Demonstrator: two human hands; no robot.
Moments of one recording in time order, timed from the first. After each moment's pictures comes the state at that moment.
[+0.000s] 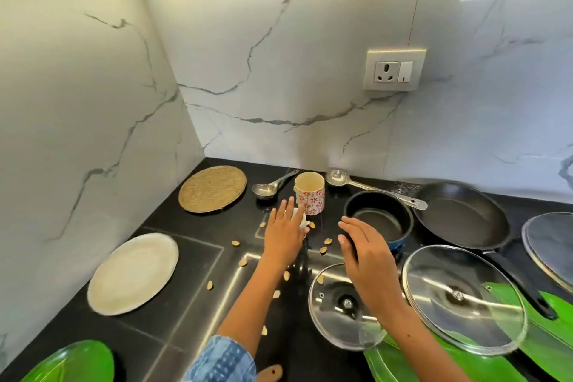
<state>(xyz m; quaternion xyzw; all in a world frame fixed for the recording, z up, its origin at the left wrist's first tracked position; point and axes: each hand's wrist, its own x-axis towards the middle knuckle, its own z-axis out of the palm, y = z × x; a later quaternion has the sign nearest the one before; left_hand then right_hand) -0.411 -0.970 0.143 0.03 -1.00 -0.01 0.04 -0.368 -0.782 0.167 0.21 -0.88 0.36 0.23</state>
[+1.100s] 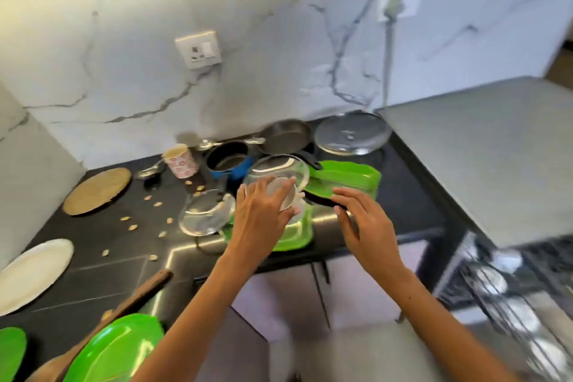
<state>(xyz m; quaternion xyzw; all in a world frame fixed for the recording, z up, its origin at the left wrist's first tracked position) -0.160 -0.677 0.222 -0.25 -0.93 -0.13 0.23 -0.121 -0.483 0.164 0.12 -0.84 0.36 0.38</state>
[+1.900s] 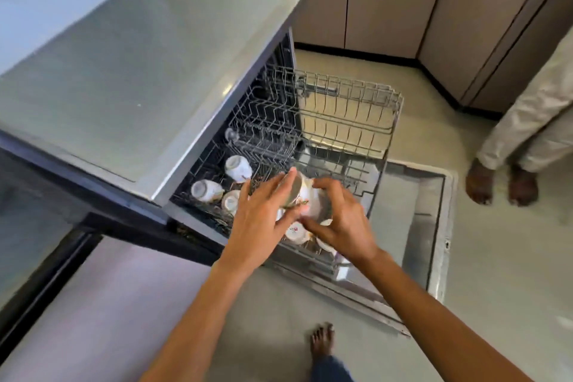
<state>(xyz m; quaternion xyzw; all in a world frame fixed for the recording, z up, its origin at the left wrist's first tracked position) -0.041 -0.223 -0.043 -0.66 -0.73 -0.18 -0.06 0.114 -0.145 -0.088 -0.33 -0.84 0.29 0.31</state>
